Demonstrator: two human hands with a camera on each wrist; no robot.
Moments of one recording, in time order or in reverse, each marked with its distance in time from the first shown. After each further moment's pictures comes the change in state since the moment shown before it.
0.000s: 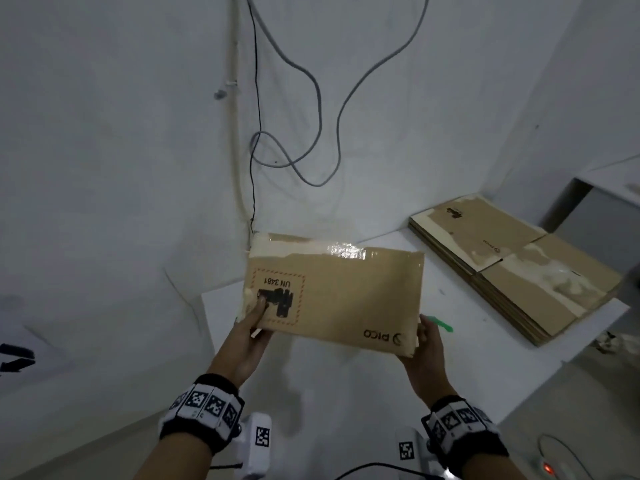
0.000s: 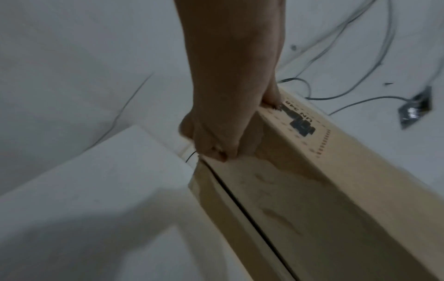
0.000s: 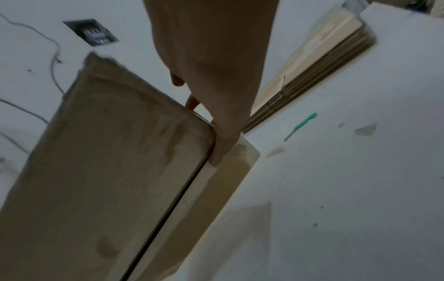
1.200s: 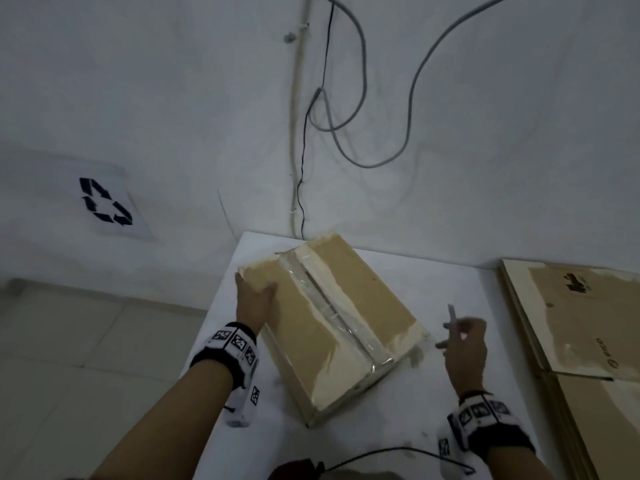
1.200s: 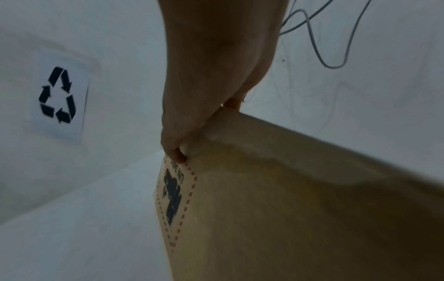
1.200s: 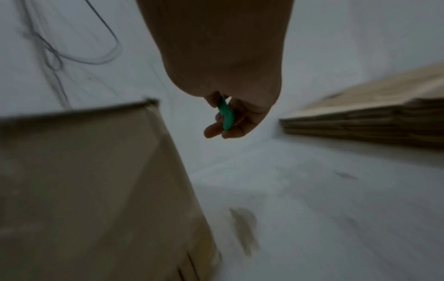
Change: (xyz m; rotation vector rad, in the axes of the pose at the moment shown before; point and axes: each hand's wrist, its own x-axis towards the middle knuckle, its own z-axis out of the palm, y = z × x) left_hand 0.061 -0.106 0.047 0.483 0.959 0.209; right_hand 0.230 -0.031 -0.068 -0.875 -0.316 -0.342
